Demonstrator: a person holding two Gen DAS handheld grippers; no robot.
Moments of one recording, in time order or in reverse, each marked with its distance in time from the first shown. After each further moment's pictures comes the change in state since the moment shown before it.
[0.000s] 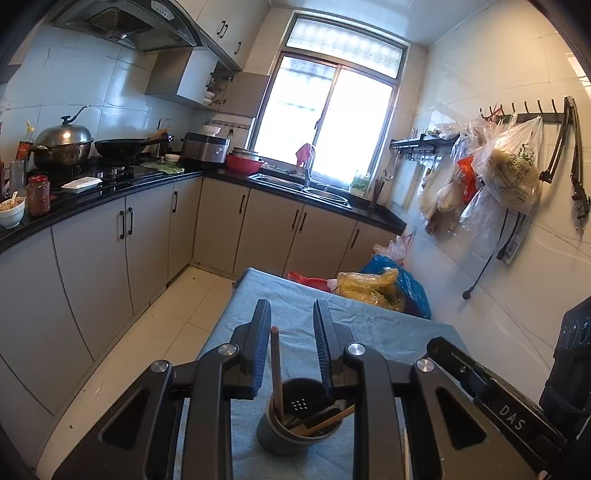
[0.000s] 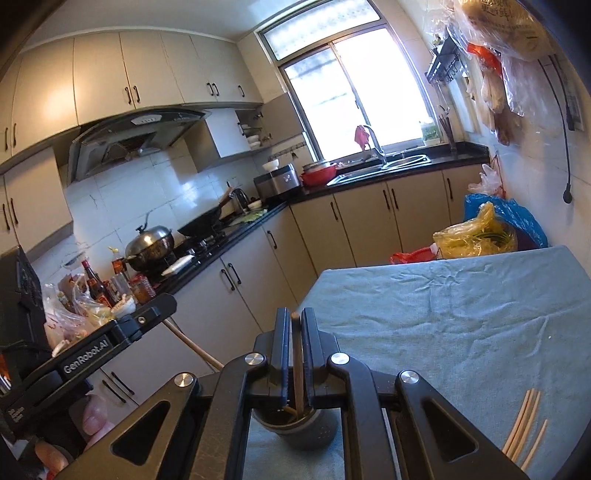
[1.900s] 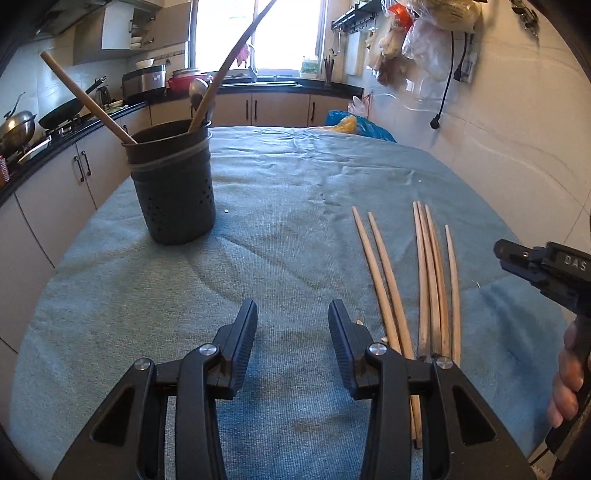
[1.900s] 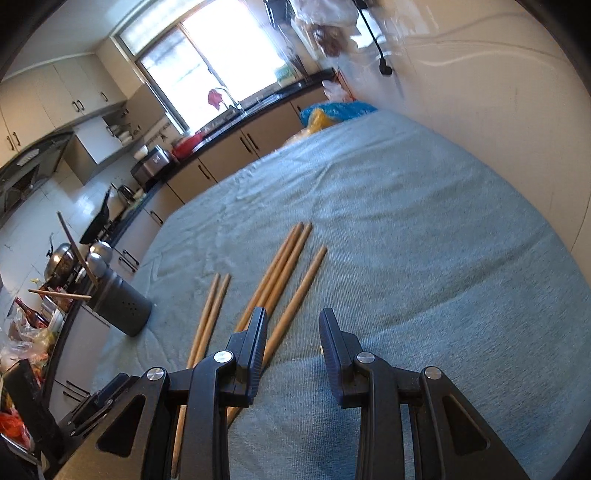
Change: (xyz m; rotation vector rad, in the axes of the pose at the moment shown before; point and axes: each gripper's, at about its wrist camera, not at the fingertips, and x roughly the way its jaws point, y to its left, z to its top) left arm 0.015 -0.093 -0.228 0.270 0.378 -0.024; right arm -0.138 -0.204 -0.140 0.356 0.182 -0.338
